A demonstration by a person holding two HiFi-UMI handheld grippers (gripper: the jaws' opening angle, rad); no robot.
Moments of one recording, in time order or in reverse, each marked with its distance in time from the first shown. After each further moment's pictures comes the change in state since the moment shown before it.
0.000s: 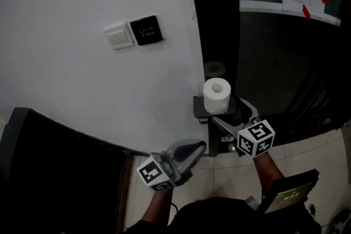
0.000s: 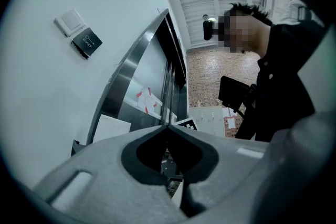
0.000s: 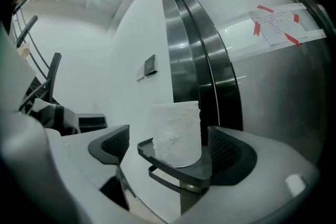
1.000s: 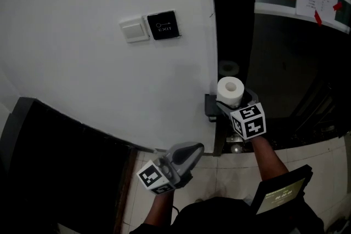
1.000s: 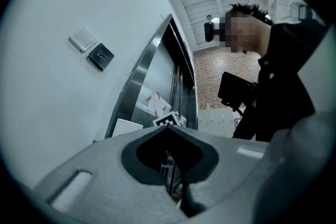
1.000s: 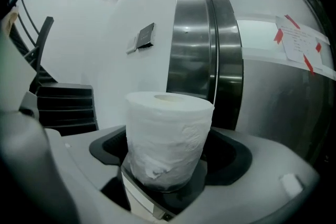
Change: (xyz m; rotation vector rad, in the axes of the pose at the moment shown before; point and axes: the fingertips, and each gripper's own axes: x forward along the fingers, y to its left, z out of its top) left arm -0.038 0.004 0.009 0.001 -0.045 0.116; right arm 0.059 -0.023 -0.009 -0.180 0.236 -0.142
